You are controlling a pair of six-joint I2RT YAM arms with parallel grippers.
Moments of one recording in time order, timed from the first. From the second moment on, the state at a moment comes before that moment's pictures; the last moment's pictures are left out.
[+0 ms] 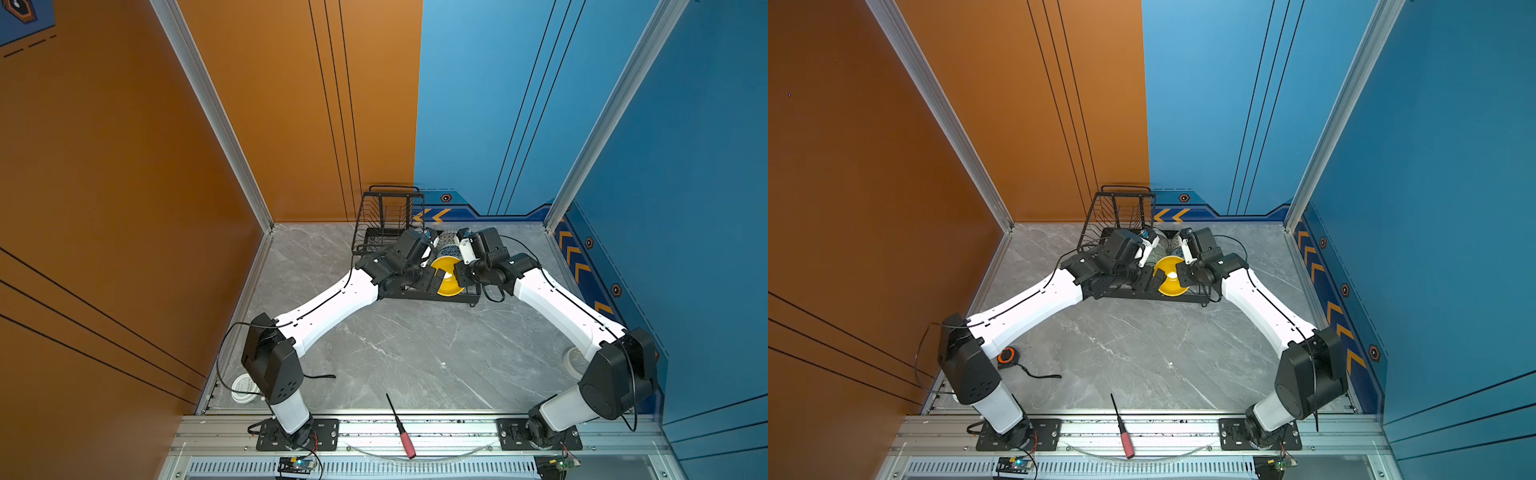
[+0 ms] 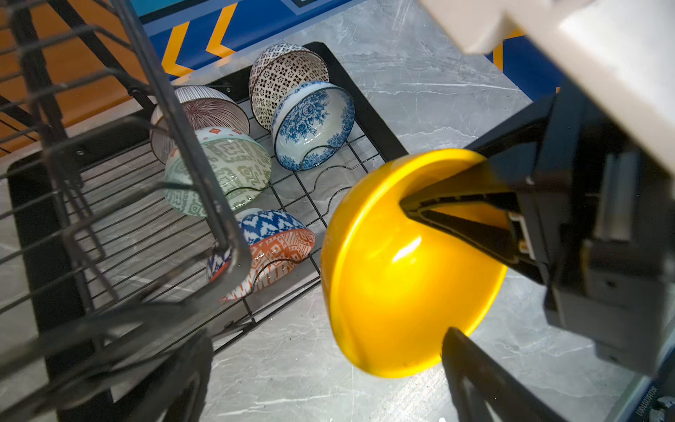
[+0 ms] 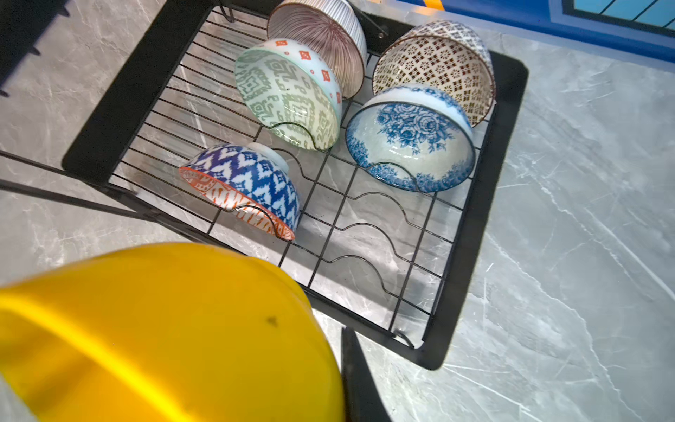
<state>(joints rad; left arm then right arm) -0.76 1.68 1.58 -0.64 -0.06 -0.17 0.43 1.54 1.32 -0.66 0.03 0.09</state>
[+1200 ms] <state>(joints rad) -0.72 1.61 1.50 -0.72 -0.10 -0.15 0.46 1.86 0.84 0.83 0.52 -0.89</state>
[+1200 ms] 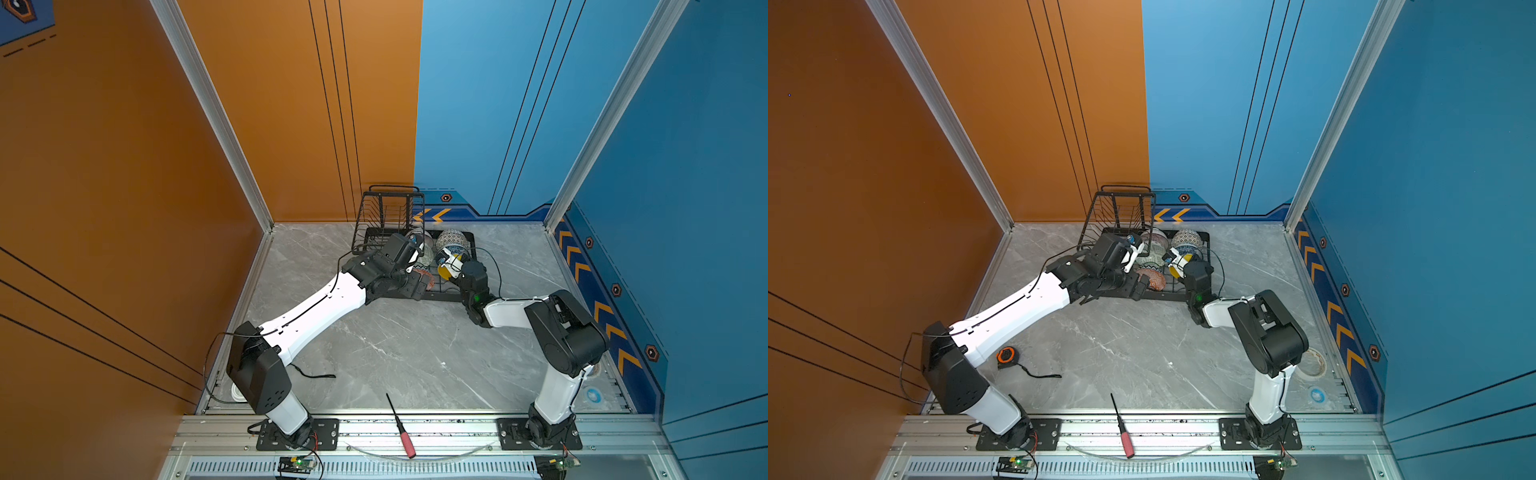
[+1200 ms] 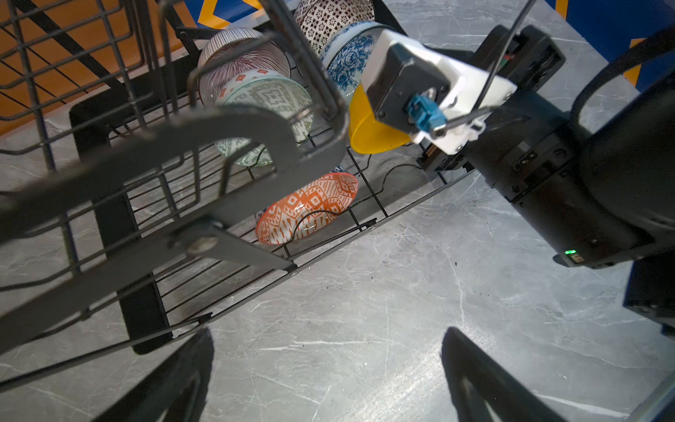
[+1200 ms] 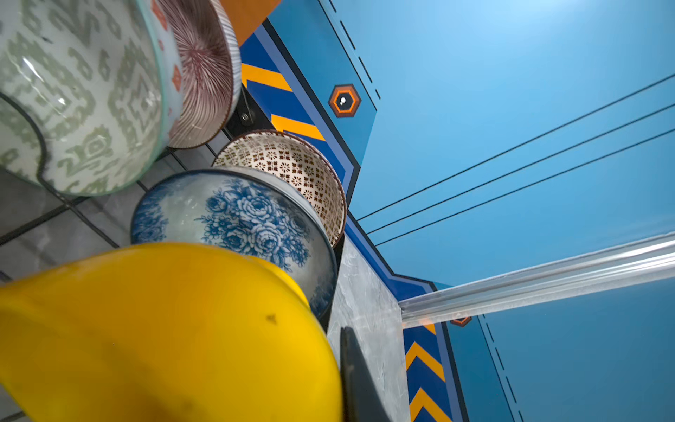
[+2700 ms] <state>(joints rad) -0.71 1.61 1.49 -0.74 -0.10 -0.15 0.43 1.95 0.84 0.89 0.43 -0.97</state>
